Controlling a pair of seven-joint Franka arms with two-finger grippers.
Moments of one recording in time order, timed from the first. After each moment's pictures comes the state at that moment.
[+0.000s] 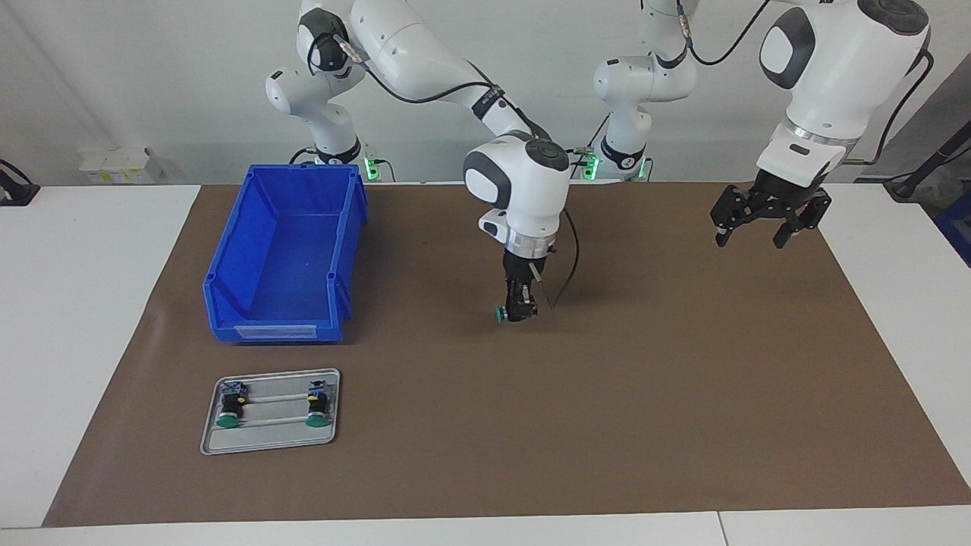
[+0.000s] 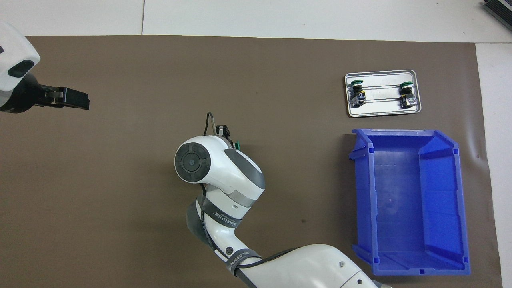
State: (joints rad) left arm -0.06 0.05 -0.06 -1.60 -0.01 1.78 0.03; right arm 0.82 0.64 -0.07 -1.48 -0.22 2.21 2.48
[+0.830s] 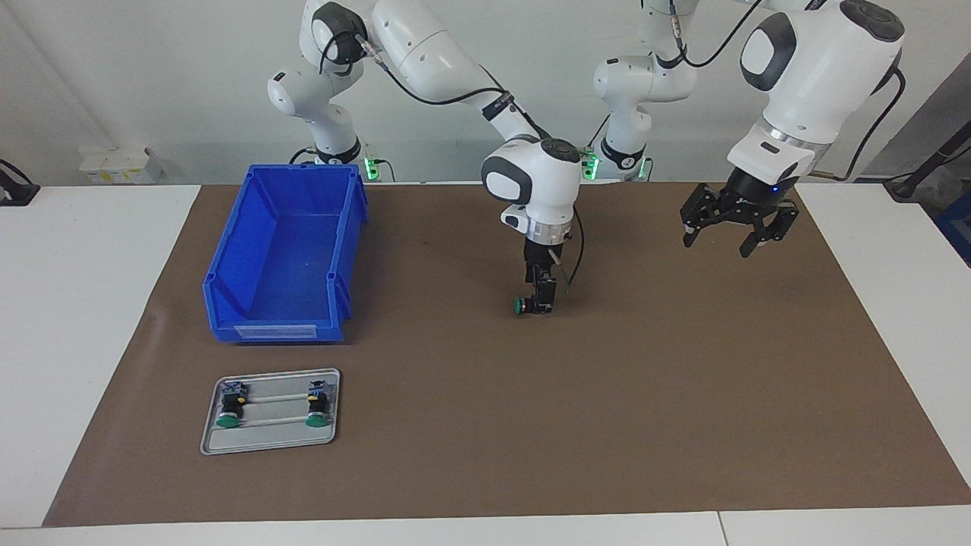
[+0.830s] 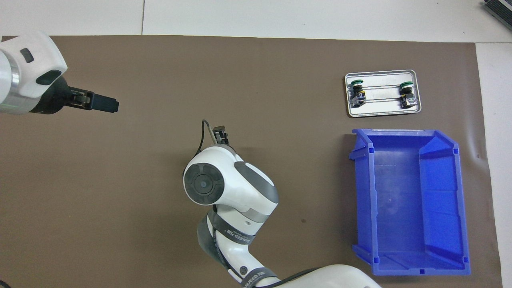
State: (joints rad) left arm -0.10 0.05 -0.06 -1.67 -0.14 1.89 0.19; right arm 0.79 0.45 -0.08 -1.64 -0.26 2.28 2.22
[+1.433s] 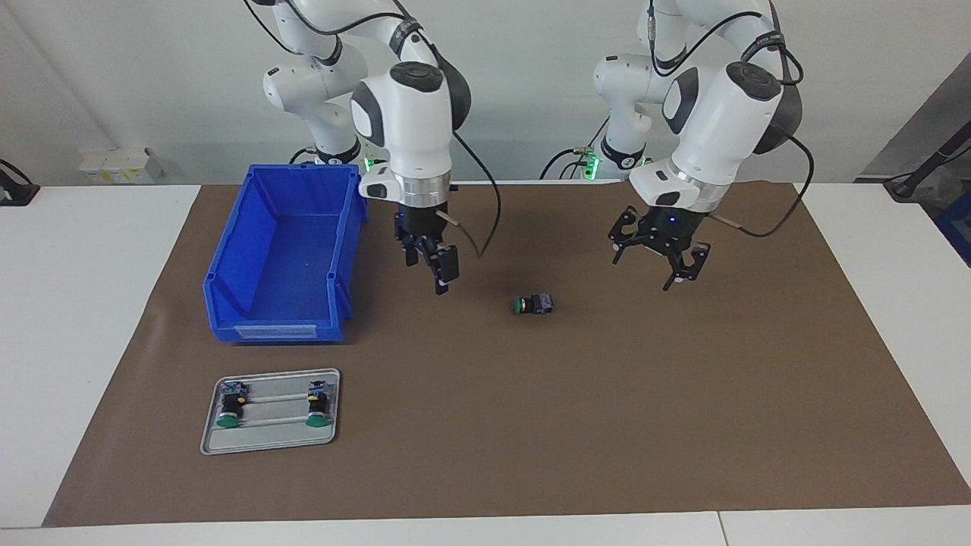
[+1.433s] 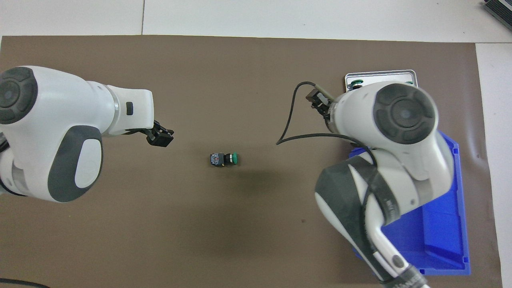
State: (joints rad) left arm -0.26 0.04 -0.07 -1.89 -0.15 2.12 0.65; right arm 0.42 0.09 -0.08 -1.78 -0.10 2.05 1.13
